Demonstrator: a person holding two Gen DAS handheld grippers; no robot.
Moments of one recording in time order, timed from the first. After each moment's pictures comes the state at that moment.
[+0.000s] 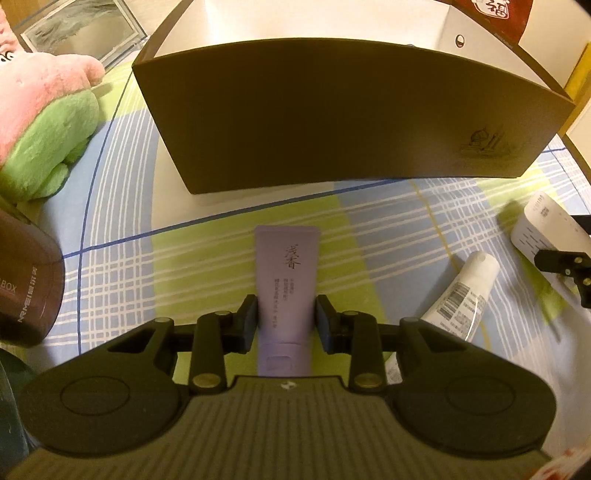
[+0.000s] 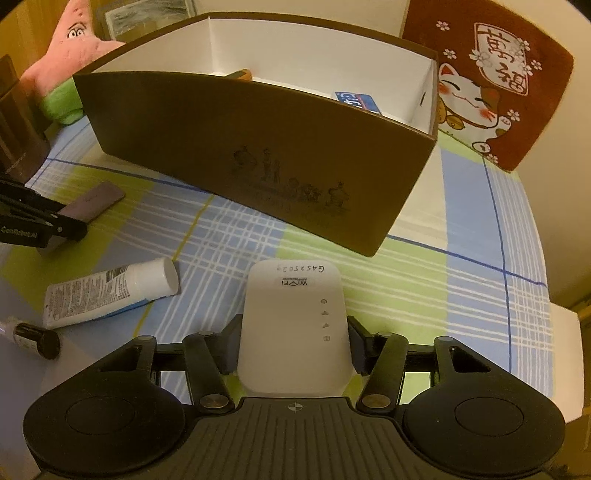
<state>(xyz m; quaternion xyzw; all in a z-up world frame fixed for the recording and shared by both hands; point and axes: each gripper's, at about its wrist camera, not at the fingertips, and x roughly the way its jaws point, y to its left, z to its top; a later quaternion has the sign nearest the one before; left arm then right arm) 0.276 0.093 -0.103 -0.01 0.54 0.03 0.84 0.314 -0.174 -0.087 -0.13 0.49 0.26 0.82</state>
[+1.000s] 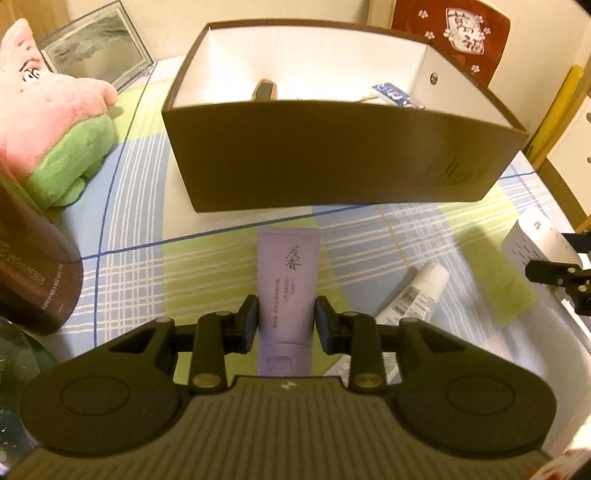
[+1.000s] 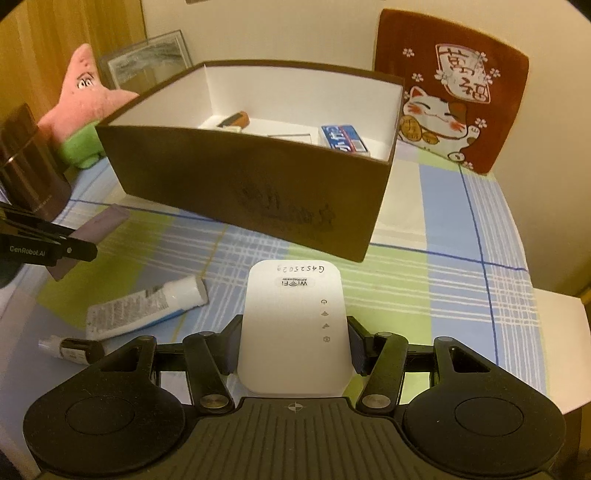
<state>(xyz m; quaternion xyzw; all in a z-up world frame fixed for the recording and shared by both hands) 0.242 0.089 -0.058 -0.03 0.49 0.02 0.87 0.283 -0.193 -0.044 -0.07 0.46 0.26 0.84</state>
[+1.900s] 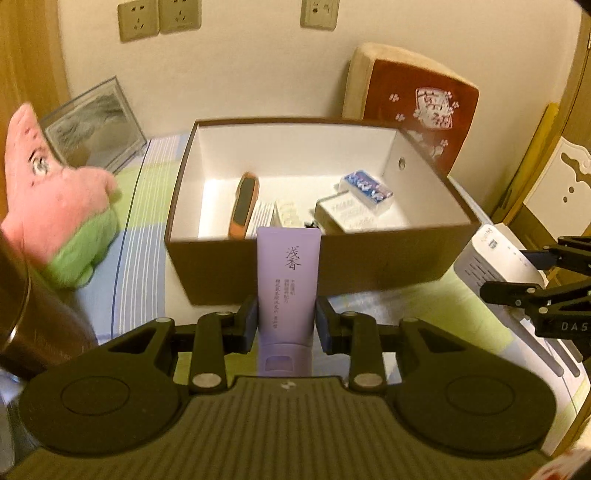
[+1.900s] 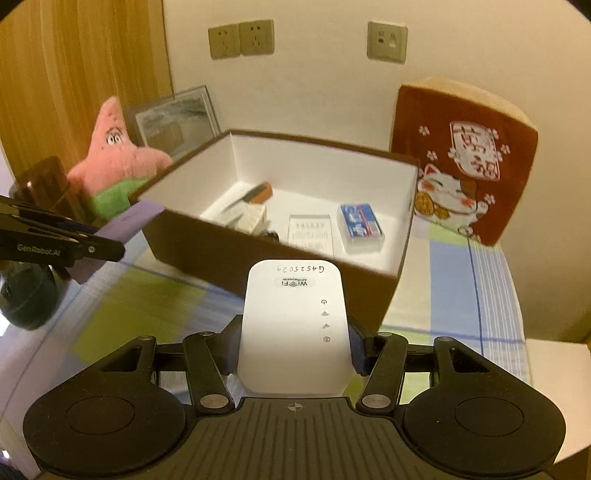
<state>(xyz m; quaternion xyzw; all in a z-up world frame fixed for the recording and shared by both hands) 0.258 0.079 0.020 -0.04 0.41 0.00 0.91 0.304 -0.184 0.016 -0.05 0.39 0.30 0.87</state>
